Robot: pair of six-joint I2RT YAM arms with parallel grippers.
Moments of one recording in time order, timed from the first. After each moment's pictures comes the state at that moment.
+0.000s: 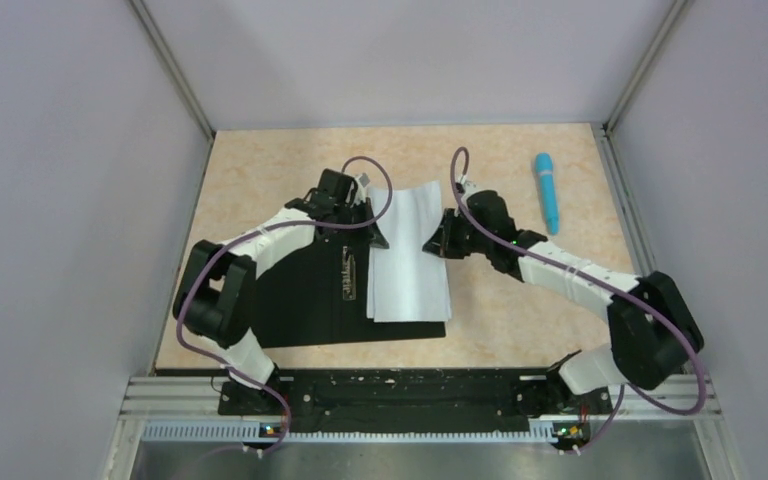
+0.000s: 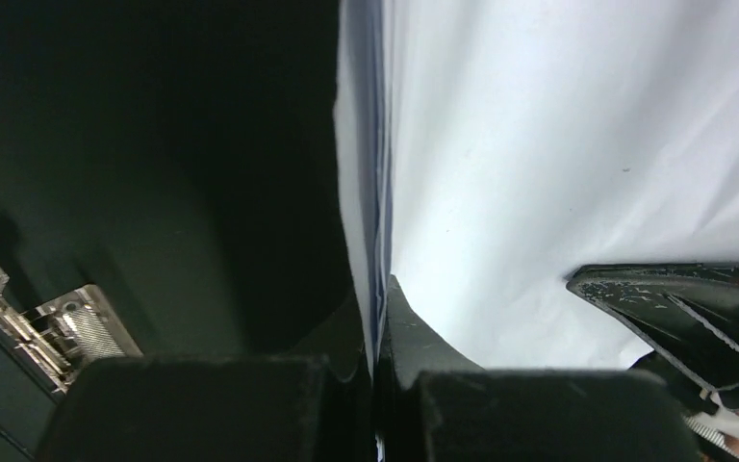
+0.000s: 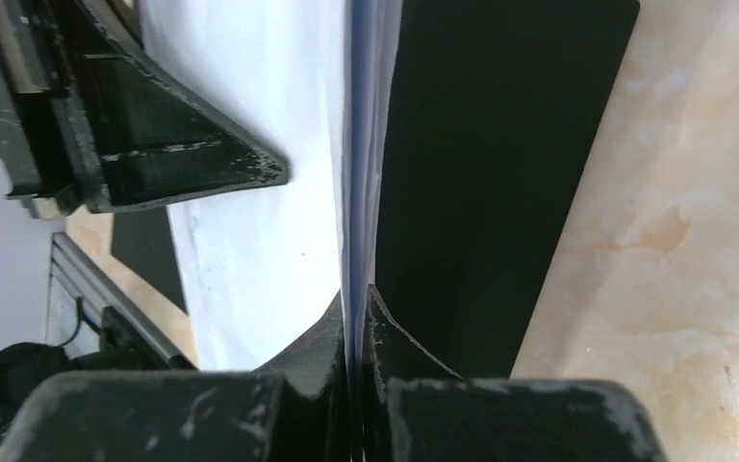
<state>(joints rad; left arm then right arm) -0.44 1.63 1.12 -0.31 0.47 -0.60 0.58 1.36 0.84 -0.04 -0.25 0.60</state>
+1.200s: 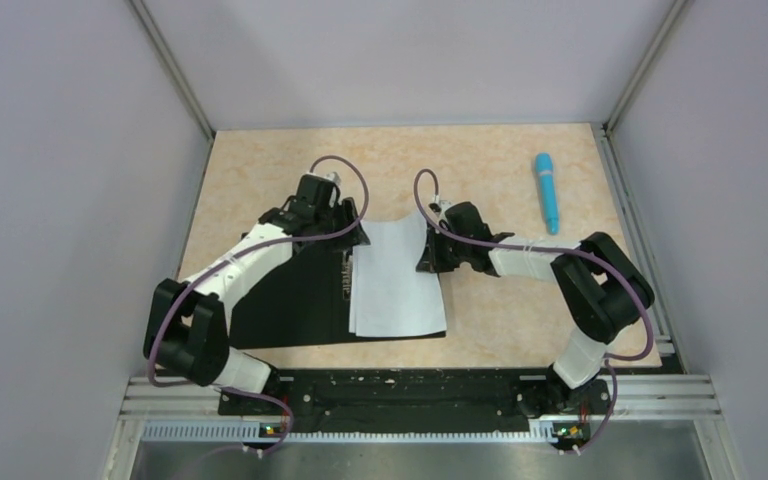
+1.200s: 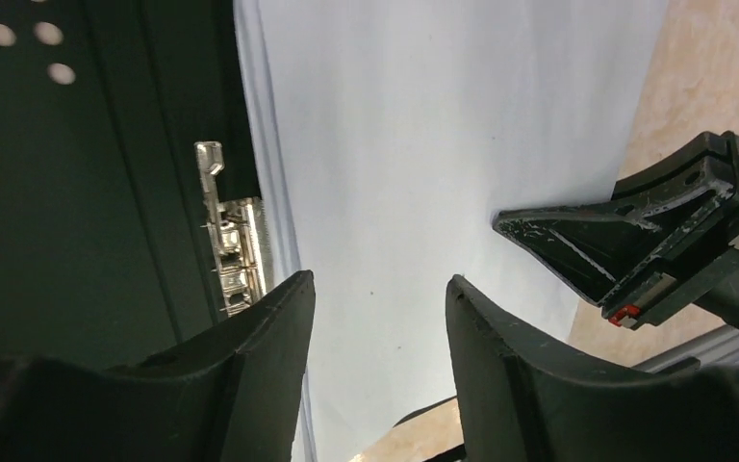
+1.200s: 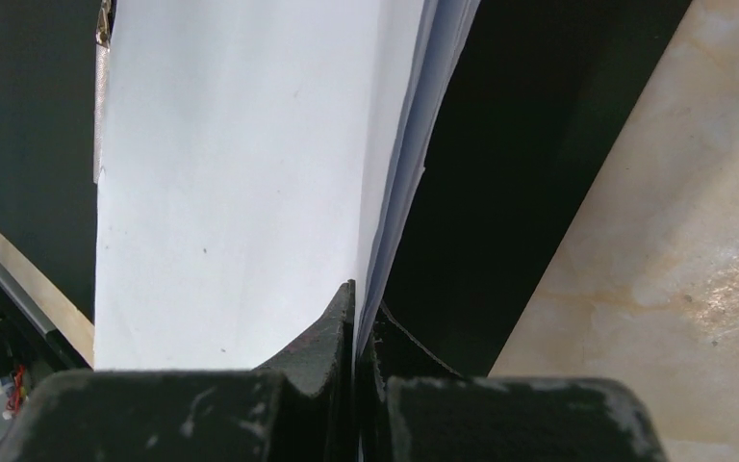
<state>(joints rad) -0.41 1.47 1.03 -0.45 0.19 -0.61 0.60 1.71 0.85 0.07 -0.30 0.49</state>
